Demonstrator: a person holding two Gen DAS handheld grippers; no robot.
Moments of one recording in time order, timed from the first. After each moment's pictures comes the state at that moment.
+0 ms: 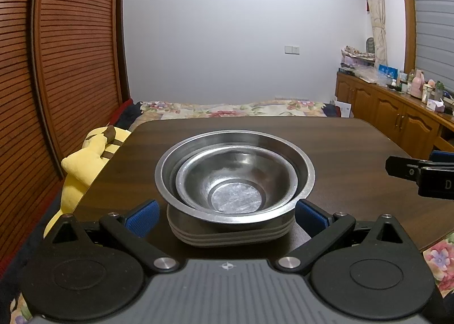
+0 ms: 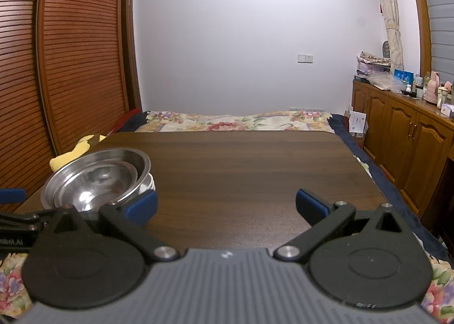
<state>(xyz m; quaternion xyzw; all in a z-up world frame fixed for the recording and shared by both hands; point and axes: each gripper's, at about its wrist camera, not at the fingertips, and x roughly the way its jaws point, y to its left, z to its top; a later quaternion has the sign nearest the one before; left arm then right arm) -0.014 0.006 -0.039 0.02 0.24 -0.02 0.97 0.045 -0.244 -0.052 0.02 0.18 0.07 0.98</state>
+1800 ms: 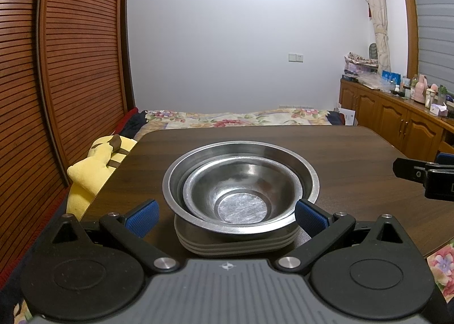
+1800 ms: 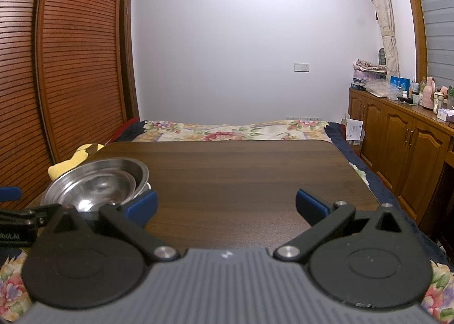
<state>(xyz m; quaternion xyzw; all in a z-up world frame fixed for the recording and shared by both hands) -0.017 0.008 -0.034 0.02 0.23 -0.01 0.97 0.041 -0.247 -0.050 0.02 0.16 0.07 0.98</state>
